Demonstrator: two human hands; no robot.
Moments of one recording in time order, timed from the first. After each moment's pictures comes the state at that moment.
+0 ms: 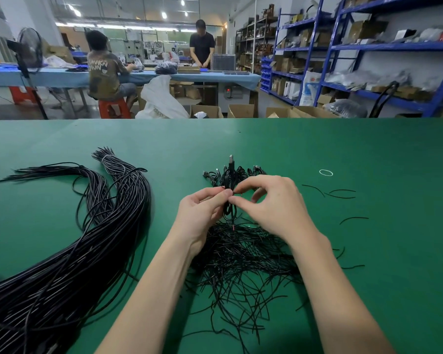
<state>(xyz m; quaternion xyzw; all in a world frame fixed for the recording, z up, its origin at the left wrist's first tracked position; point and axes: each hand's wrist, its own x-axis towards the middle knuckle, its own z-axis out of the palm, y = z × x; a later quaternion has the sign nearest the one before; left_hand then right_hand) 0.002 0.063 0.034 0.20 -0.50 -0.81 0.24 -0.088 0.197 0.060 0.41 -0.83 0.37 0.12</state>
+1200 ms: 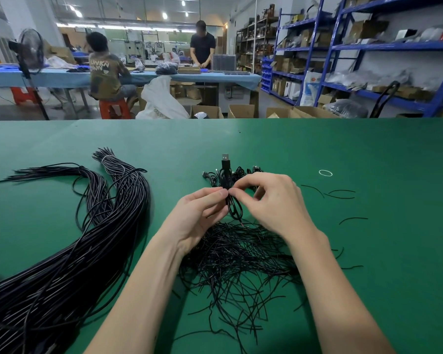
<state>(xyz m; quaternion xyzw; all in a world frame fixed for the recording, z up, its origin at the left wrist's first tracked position) 0.010 0.055 0.044 0.16 -0.45 -0.86 0.17 -0.092 0.198 0.063 0.44 -0.81 0.35 0.17</state>
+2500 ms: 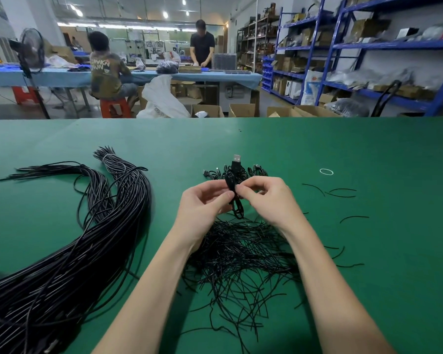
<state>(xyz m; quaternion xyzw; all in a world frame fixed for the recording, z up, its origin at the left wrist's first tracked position) 0.004 0.067 0.036 0.15 -0.61 -0.72 0.29 -0.100 0.184 0.053 0.32 -0.79 0.53 -0.05</state>
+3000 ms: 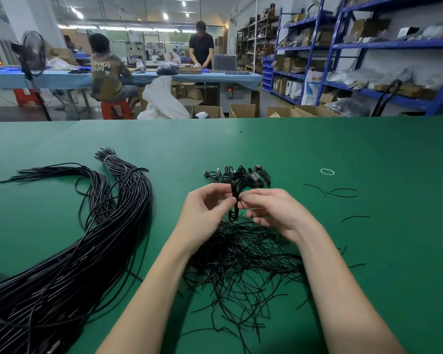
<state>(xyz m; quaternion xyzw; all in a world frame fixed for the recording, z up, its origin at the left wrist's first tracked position) 0.007 0.067 0.032 0.13 -0.73 -0.60 0.30 -0.110 0.195 0.046 0.23 -0.67 0.63 -0.33</state>
